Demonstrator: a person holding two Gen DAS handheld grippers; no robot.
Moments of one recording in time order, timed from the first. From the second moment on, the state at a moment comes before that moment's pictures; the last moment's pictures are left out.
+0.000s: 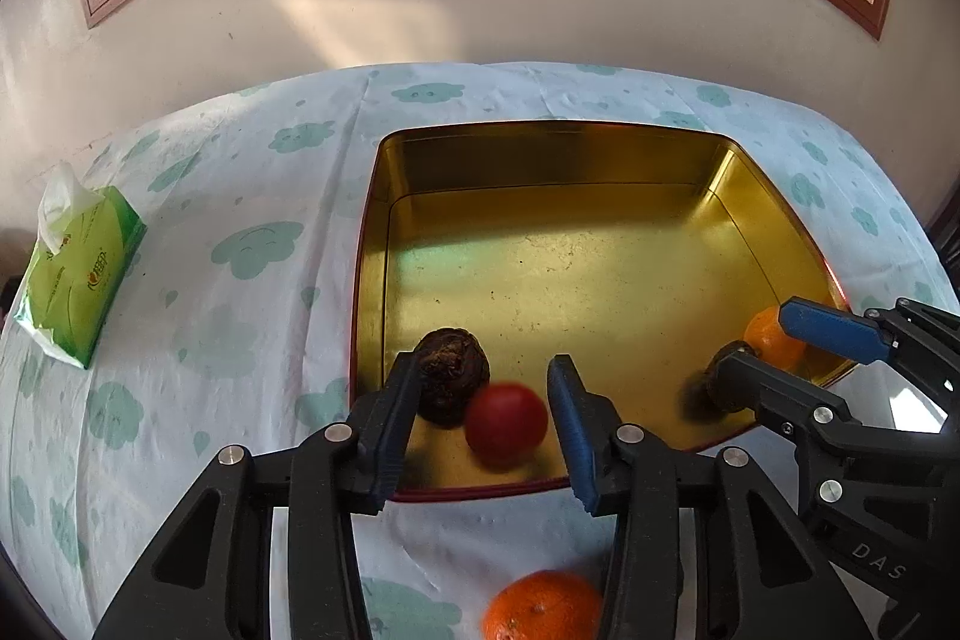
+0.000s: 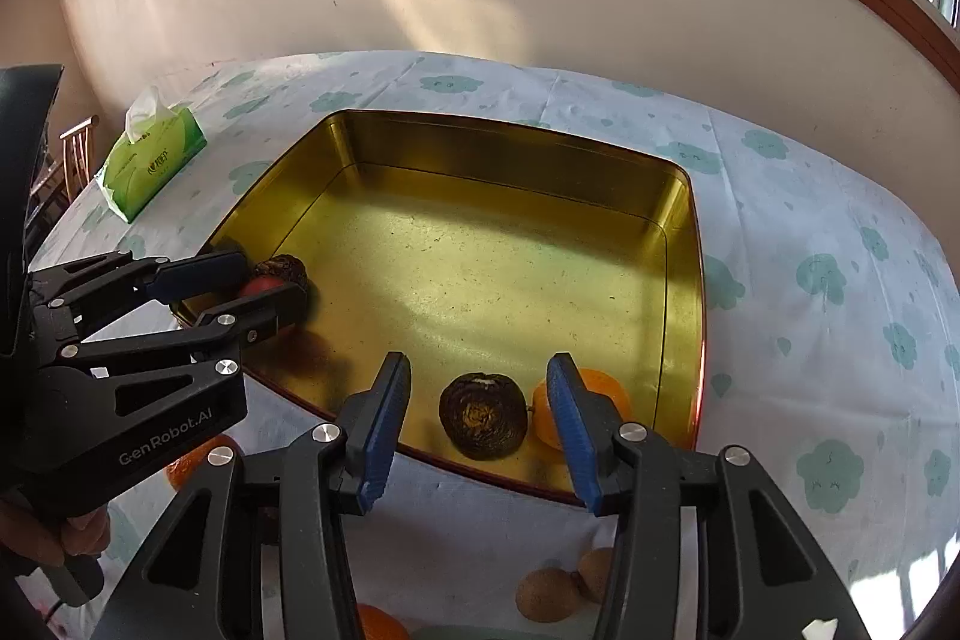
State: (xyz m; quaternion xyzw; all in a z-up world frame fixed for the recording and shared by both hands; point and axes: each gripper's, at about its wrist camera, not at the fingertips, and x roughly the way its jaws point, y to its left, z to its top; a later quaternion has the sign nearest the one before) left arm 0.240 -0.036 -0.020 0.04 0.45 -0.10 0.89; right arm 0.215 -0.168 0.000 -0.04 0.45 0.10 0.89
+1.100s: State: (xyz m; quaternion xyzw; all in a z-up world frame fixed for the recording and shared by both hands) left arm 0.049 -0.001 -0.023 0.01 0.43 -0.03 0.90; right arm 0.039 -0.204 0.010 0.04 0.44 0.06 0.89
